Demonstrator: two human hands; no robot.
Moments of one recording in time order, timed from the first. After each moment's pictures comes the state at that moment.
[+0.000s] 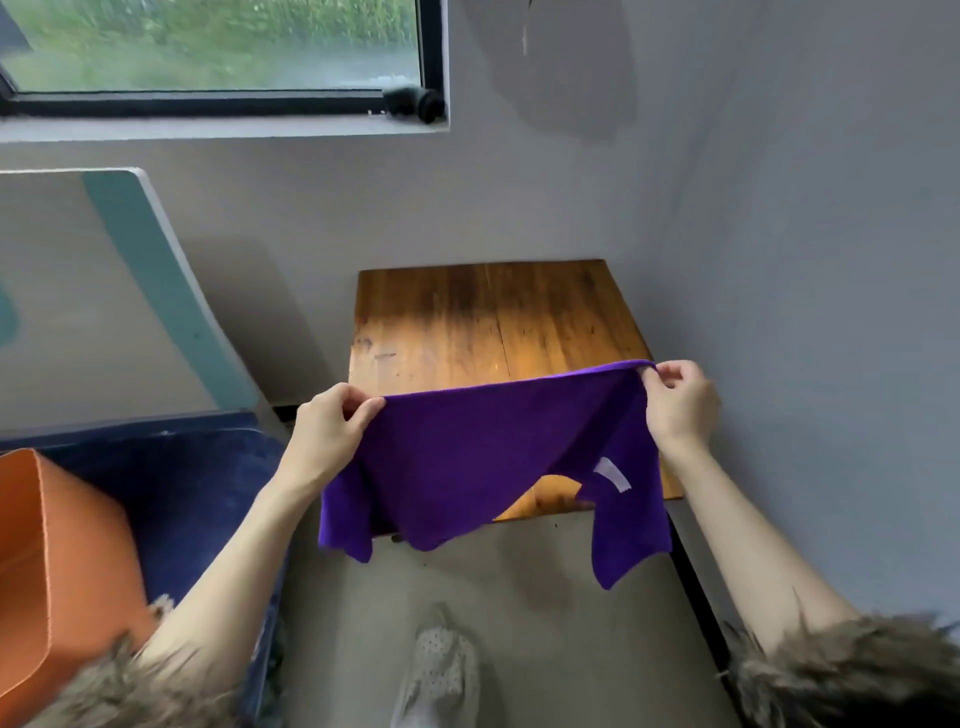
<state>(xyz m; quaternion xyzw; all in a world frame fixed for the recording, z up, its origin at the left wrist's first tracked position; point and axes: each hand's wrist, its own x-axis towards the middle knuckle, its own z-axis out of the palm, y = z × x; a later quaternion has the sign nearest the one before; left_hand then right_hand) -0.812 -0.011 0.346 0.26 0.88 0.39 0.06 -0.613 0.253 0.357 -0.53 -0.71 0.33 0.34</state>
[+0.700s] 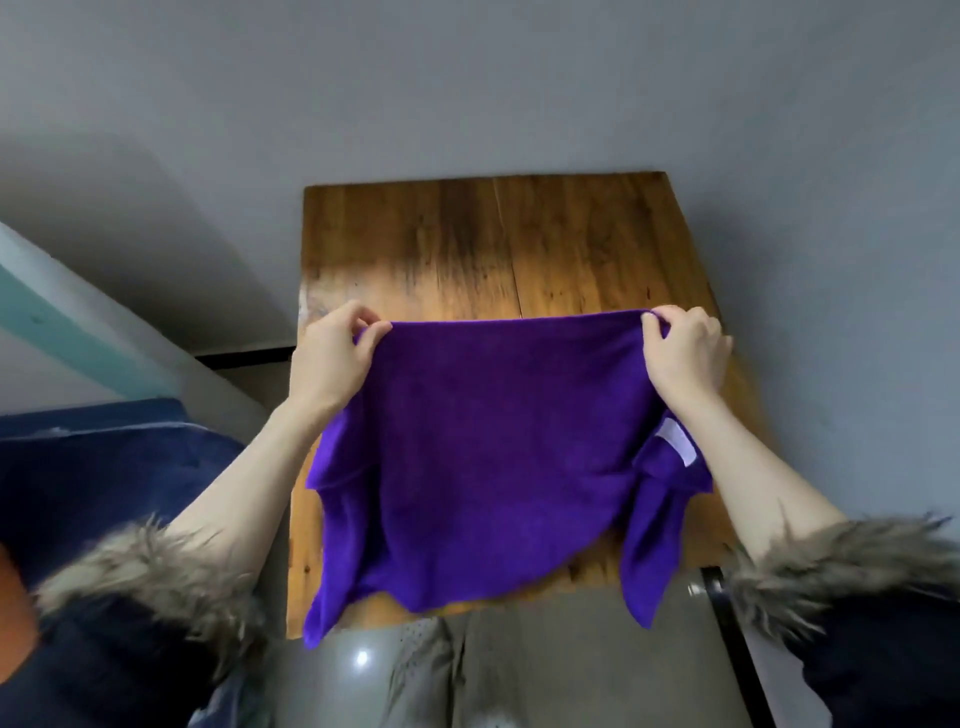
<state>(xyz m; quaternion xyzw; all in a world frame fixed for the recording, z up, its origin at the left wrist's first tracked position) -1.012 0.156 0.214 0.28 0.90 0.33 0.08 -0.796 0.403 0.227 -0.51 -0.85 0.10 0.13</state>
